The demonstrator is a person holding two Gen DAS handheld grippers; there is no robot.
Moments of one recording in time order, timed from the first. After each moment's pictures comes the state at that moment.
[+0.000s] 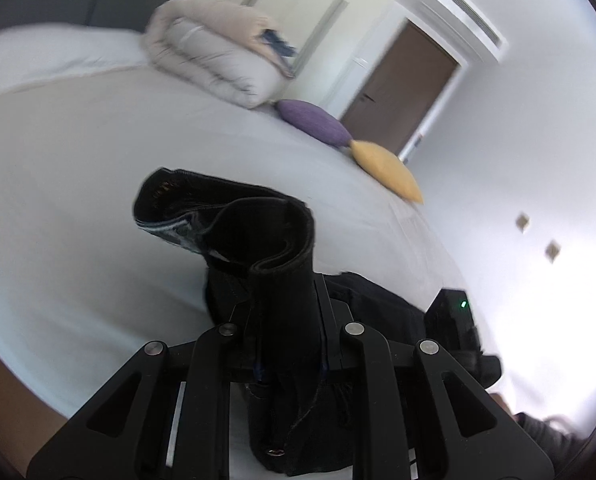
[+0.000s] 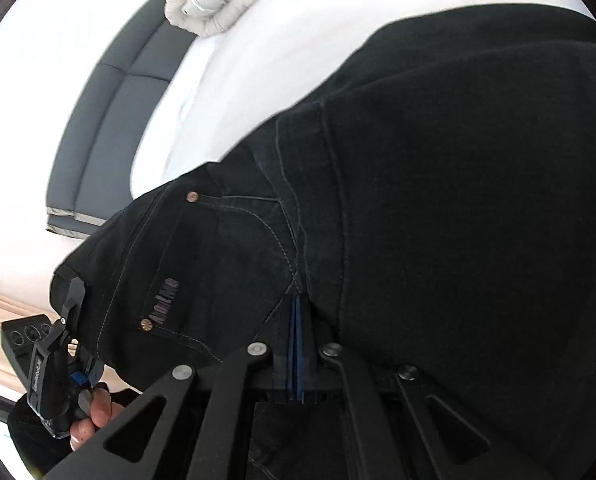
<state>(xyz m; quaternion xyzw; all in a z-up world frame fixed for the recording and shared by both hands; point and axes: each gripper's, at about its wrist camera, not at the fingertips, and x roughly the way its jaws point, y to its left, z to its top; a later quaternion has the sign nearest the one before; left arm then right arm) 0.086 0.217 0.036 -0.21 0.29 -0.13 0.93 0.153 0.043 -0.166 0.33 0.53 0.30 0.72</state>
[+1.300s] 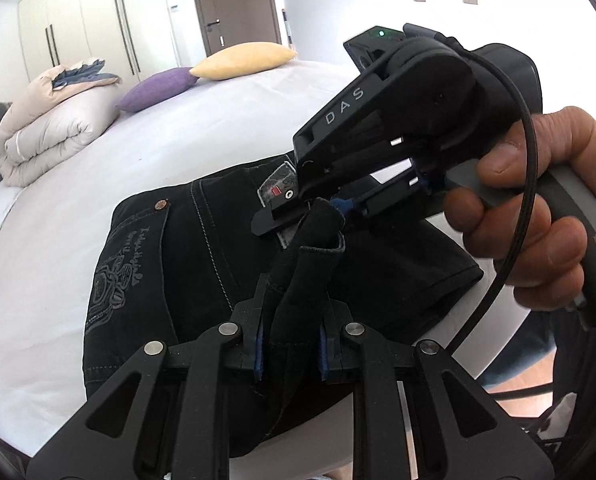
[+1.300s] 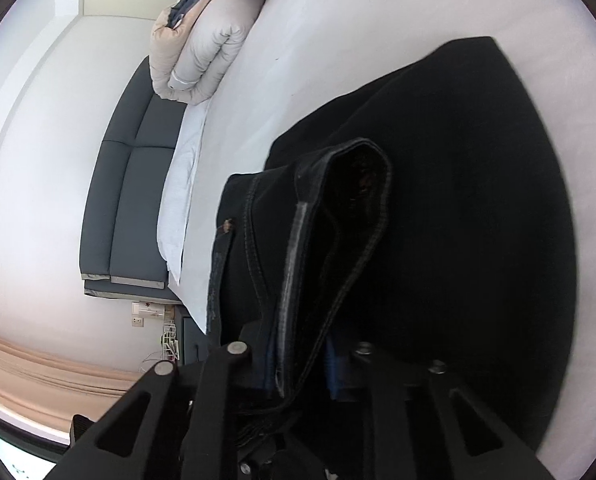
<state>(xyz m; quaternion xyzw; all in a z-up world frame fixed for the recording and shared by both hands) 0.031 -0.105 -0.020 0.17 0.33 -0.25 0.89 0.103 -0.113 -0.157 0.42 0.51 0.25 0.71</state>
